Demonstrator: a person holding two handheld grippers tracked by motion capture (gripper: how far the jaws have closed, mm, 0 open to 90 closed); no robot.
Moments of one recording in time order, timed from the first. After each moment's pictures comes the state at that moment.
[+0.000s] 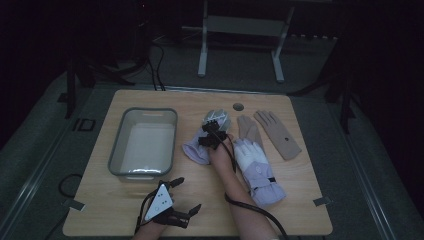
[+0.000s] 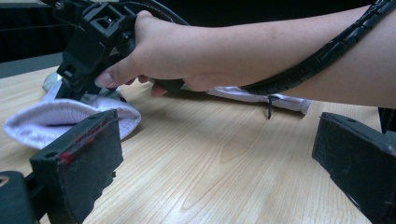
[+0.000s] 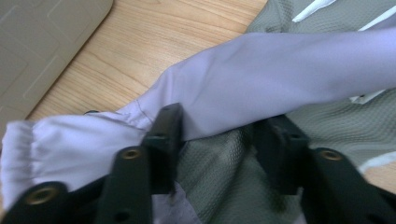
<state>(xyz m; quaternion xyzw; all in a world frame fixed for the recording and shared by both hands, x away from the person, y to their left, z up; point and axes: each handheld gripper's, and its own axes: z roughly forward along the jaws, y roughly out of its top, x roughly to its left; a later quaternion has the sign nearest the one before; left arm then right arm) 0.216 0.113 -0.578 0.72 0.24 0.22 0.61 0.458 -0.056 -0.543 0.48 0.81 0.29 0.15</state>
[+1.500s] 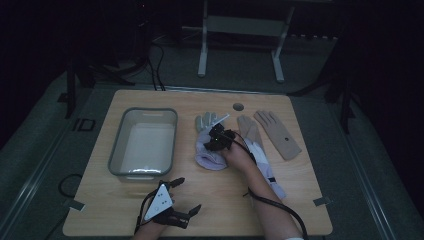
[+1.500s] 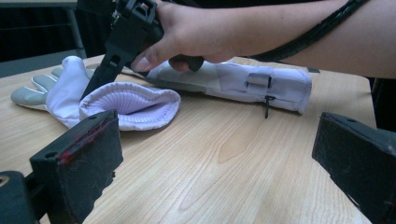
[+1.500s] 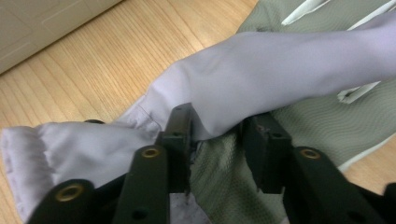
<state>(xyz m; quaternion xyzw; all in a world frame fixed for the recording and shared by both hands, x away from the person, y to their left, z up) 0.217 0.114 -0.578 0.72 0.24 0.21 0.61 0.454 -0.087 -0.533 0.30 0.91 0.28 0.10</state>
